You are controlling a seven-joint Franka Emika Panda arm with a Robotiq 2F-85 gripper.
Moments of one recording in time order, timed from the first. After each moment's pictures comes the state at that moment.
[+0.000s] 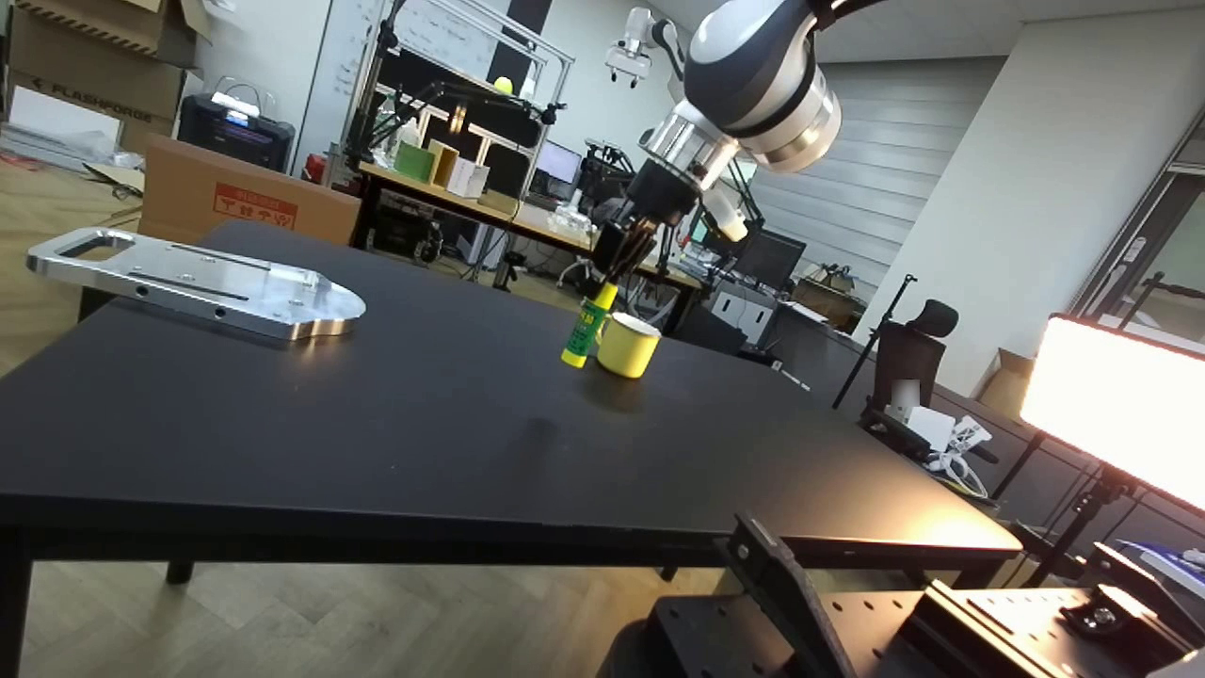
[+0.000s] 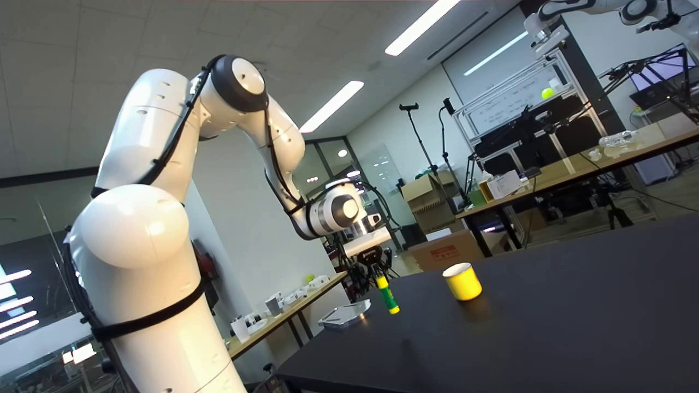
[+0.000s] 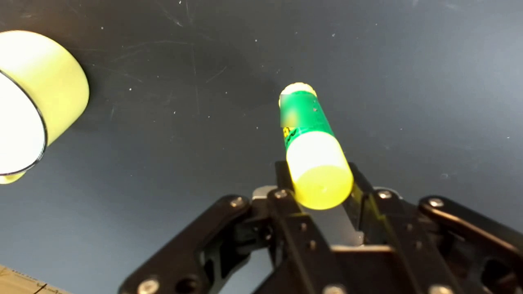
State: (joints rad) arm 0.01 0.52 0.27 -2.14 0.01 2.83 -0.55
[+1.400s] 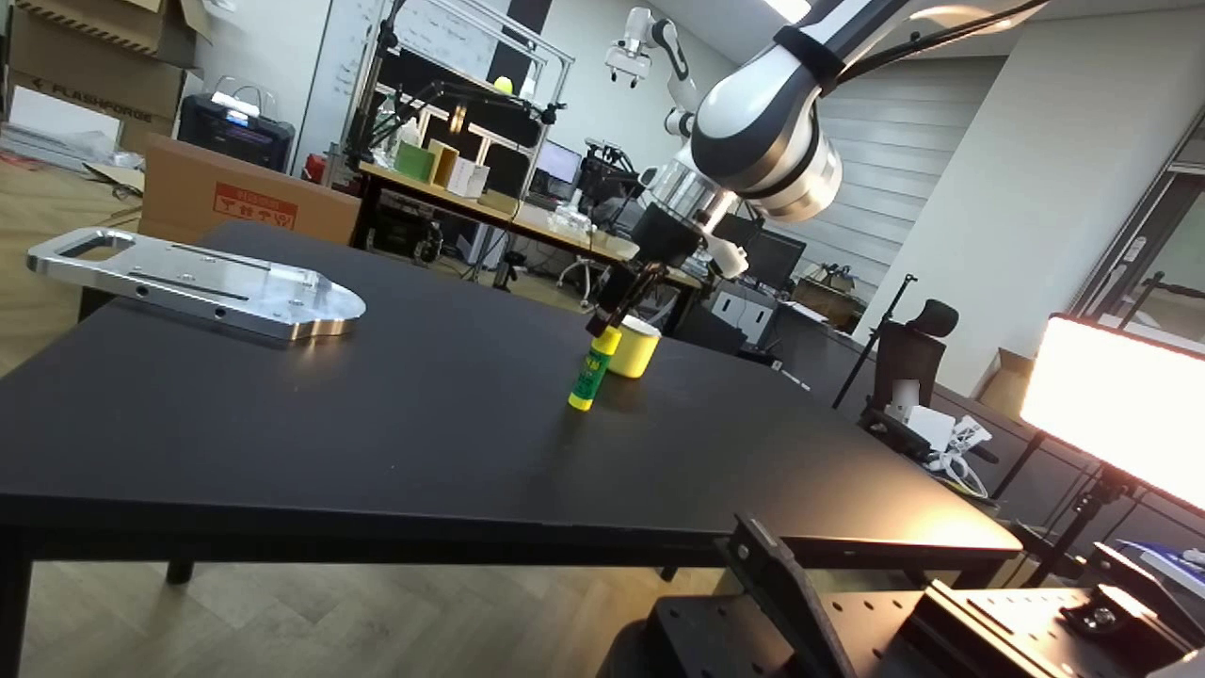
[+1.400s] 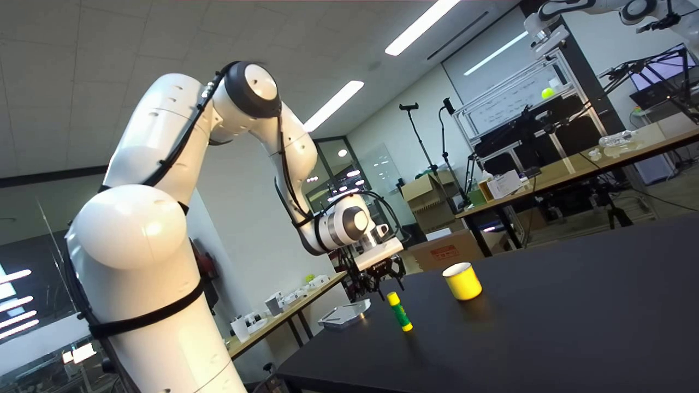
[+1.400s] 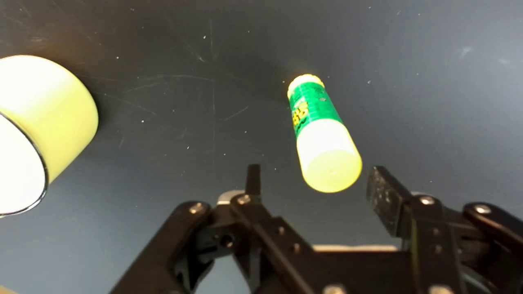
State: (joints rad) arm -0.01 0.60 0.24 -2.16 -0.12 2.94 -0.54
